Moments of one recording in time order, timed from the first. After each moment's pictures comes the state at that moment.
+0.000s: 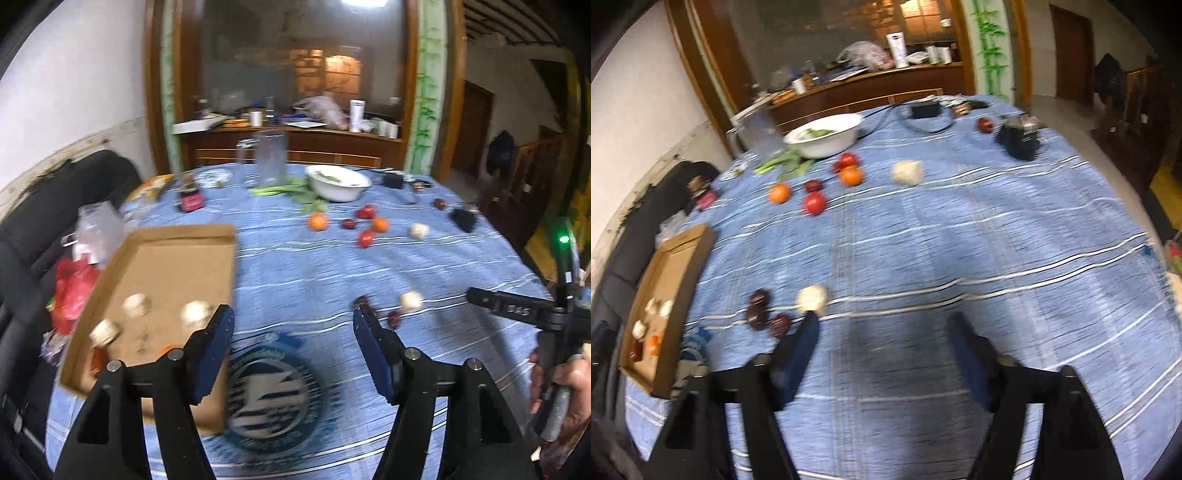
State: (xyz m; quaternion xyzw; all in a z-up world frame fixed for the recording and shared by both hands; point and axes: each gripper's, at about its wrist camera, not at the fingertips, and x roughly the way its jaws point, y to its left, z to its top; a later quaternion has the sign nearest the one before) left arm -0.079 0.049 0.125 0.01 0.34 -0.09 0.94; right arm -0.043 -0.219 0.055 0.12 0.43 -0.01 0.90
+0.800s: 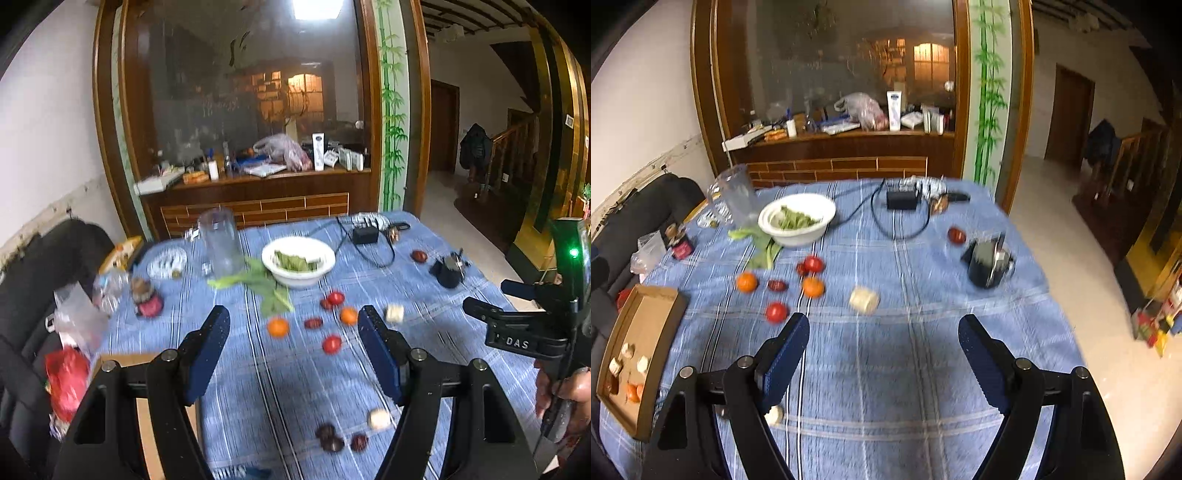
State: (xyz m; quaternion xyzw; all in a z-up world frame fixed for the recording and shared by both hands) left arm 0.036 -0.029 0.217 0.07 0.28 -0.12 0.95; right arm 0.032 -0.254 0.151 0.03 0.36 -0.04 0.93
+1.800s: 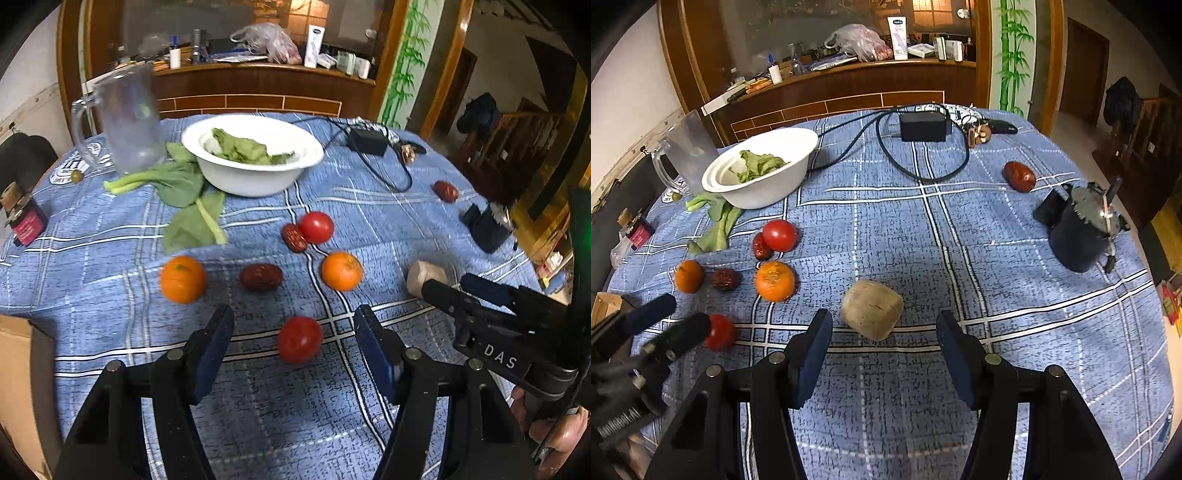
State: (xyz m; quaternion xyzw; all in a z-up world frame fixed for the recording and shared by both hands) left arm 0.176 -0.086 0.038 0.01 0.45 -0.16 0.88; right arm 0.154 -0.254 0.023 0.07 0.45 -0.01 0.89
